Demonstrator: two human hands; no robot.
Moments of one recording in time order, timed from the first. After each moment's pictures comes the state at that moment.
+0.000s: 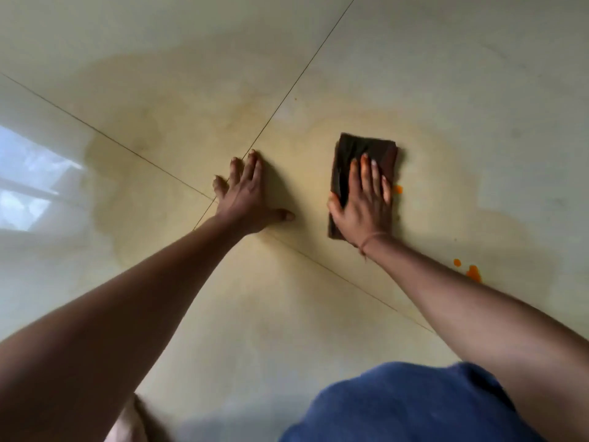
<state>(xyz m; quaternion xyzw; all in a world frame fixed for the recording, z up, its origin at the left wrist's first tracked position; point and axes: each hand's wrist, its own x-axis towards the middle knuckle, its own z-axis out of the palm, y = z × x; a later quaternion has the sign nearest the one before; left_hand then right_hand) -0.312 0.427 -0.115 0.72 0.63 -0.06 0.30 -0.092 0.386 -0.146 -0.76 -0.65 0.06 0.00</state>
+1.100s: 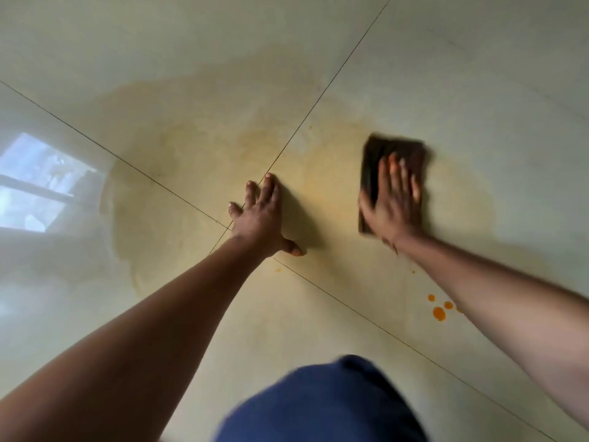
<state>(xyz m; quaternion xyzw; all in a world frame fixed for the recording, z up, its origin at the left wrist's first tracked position) -0.308 0.443 -0.105 0.72 0.61 -0.14 0.29 -0.058 0.448 -0.142 -0.75 -0.65 0.09 0.01</state>
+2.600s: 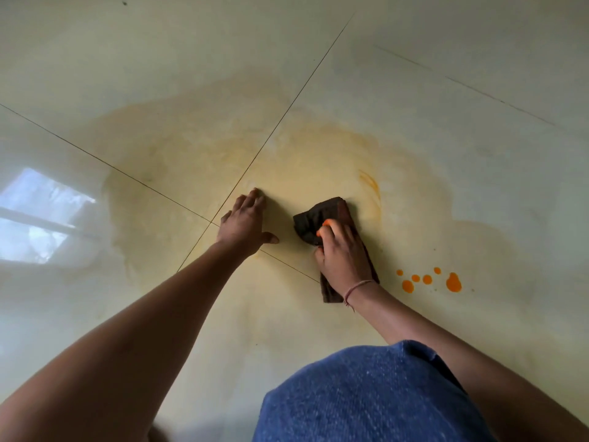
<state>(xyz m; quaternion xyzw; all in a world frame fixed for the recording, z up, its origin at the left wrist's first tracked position) -0.304 0.414 -0.115 0.75 0.61 -0.03 0.25 -0.110 0.327 -0.118 -0.67 -0.72 0.12 0.13</state>
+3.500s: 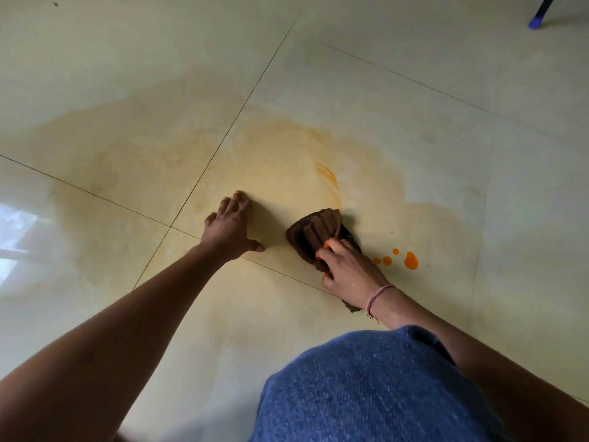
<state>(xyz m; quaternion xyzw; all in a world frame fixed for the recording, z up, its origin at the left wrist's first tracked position) -0.271 0.405 -0.117 0.79 0.56 -0.06 0.26 -0.045 0.278 -0.075 -0.65 -0.73 0.23 -0.05</state>
